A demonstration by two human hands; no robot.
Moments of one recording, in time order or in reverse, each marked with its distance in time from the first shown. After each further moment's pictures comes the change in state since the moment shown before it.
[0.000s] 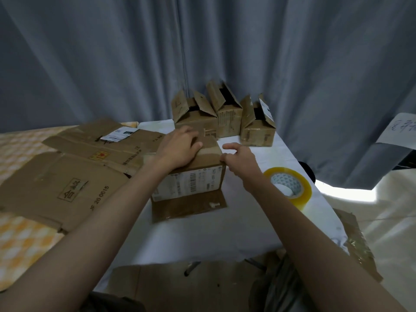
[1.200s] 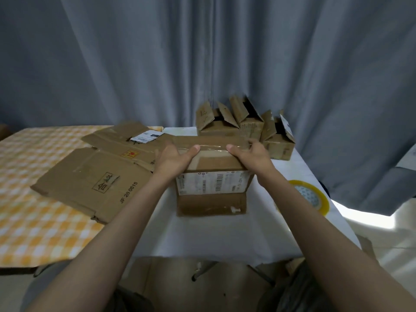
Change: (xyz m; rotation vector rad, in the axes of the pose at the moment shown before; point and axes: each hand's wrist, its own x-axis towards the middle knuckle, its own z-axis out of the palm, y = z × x) left_hand -0.077 -0.032 -0.032 -0.699 0.197 -0.616; right_hand 0.001 -0.039 0.012 -0.092 -0.004 -0.112
